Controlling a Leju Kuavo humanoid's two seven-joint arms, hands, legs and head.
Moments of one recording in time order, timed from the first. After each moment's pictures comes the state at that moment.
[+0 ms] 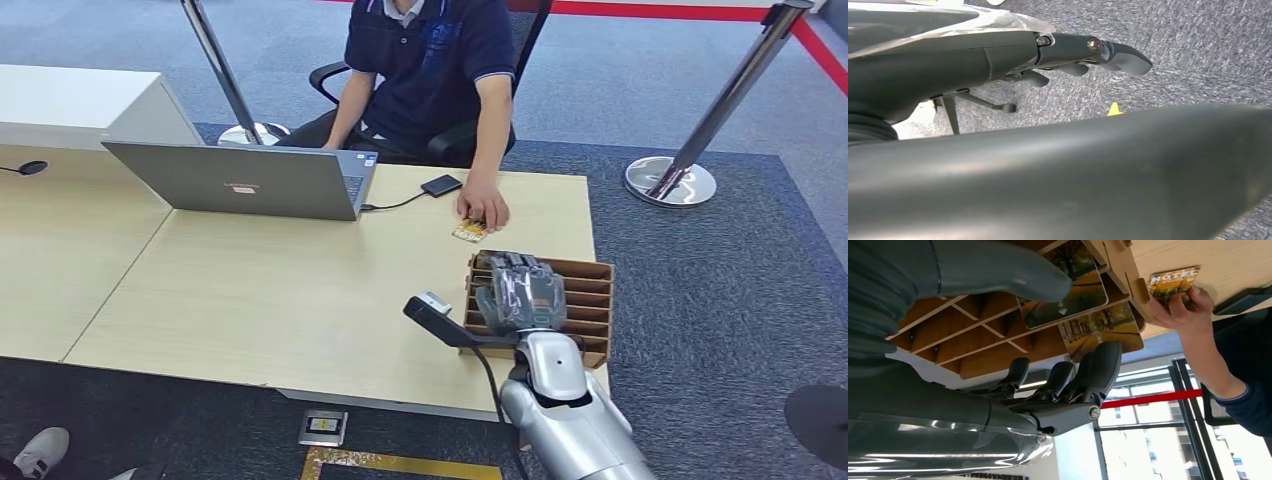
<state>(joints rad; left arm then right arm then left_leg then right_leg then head) -0.09 -0.20 1.28 -0.20 -1.11 -0.02 -0.05 -0.35 0.21 0.47 -0.70 1.46 -0.44 0.02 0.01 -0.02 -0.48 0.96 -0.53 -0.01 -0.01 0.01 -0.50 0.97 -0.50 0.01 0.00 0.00</state>
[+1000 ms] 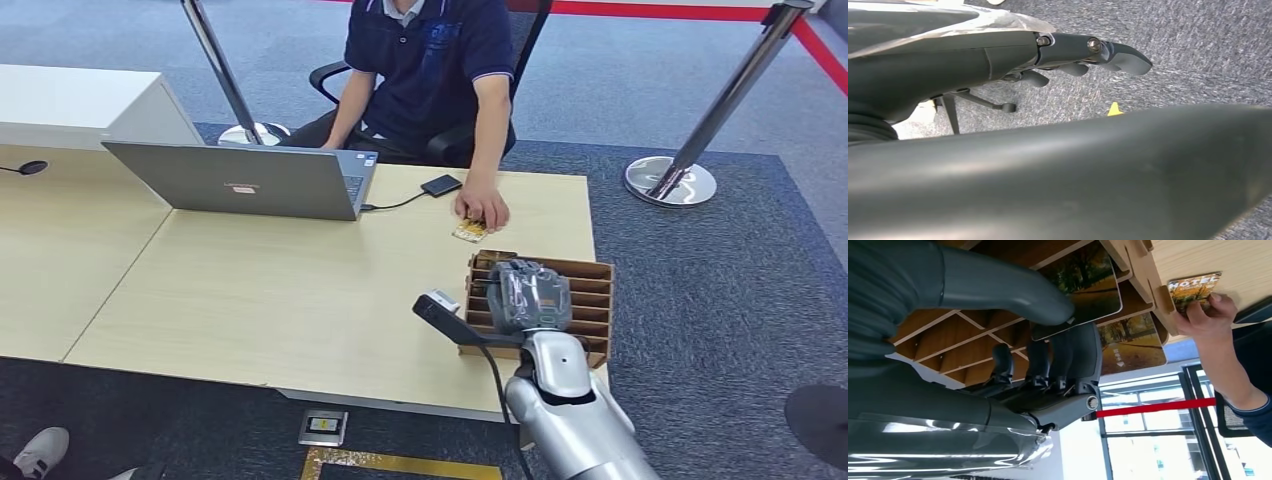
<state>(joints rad) -0.09 -0.20 1.28 -0.20 -1.11 -0.02 -0.05 -0.37 0.22 0.42 -0.65 1.48 -0.44 0.00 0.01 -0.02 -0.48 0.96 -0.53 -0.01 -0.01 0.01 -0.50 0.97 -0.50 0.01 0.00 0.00</state>
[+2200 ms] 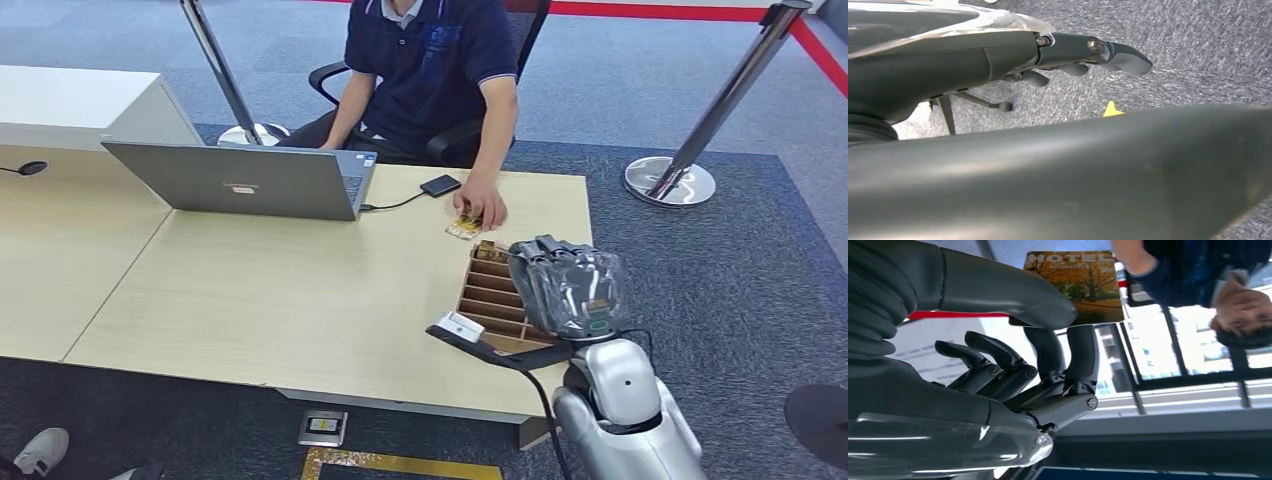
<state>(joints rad) -0.09 -0.20 1.29 -0.20 -1.11 -0.03 -0.07 -0.24 0.09 0.49 -1.20 1.56 -0.47 -0.21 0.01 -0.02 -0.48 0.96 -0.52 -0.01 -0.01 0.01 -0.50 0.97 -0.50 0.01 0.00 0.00</state>
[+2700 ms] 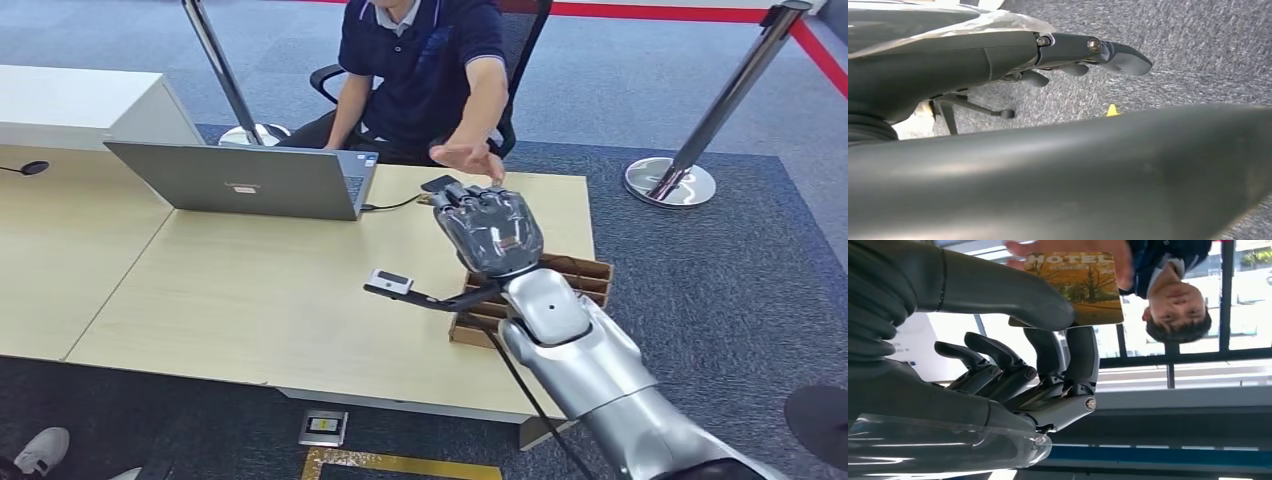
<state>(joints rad) -0.10 -0.20 1.29 -0.20 -1.17 -0.04 -0.06 -0.66 0.17 0.66 -0.63 1.57 -0.69 -0.17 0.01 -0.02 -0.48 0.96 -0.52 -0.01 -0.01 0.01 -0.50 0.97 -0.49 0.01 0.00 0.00</state>
